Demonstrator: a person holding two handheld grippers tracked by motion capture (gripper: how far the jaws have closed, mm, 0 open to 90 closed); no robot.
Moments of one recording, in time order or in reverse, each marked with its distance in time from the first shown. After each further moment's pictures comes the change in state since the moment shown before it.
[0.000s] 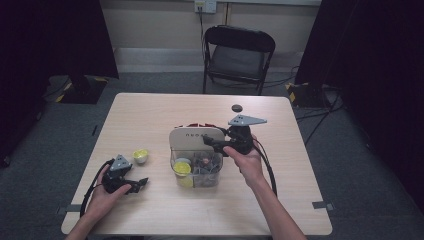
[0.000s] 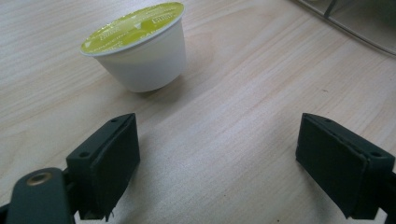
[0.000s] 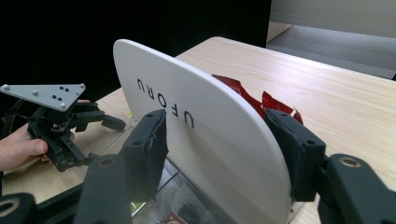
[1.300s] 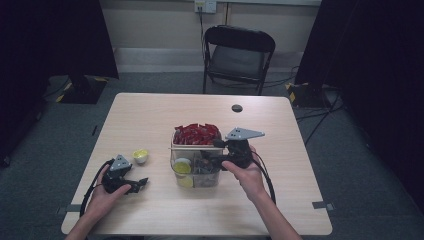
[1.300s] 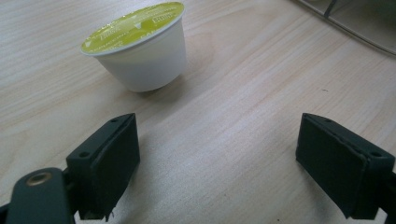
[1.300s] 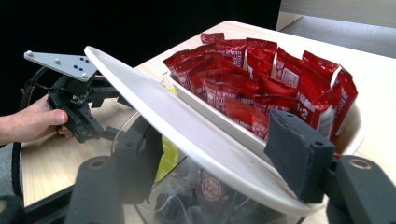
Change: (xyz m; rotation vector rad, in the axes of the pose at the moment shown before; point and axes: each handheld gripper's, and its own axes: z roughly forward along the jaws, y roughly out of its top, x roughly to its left) left arm 0.000 0.000 0.000 0.000 0.000 0.001; right arm 0.023 -0.023 -0.009 0.039 0.020 -0.024
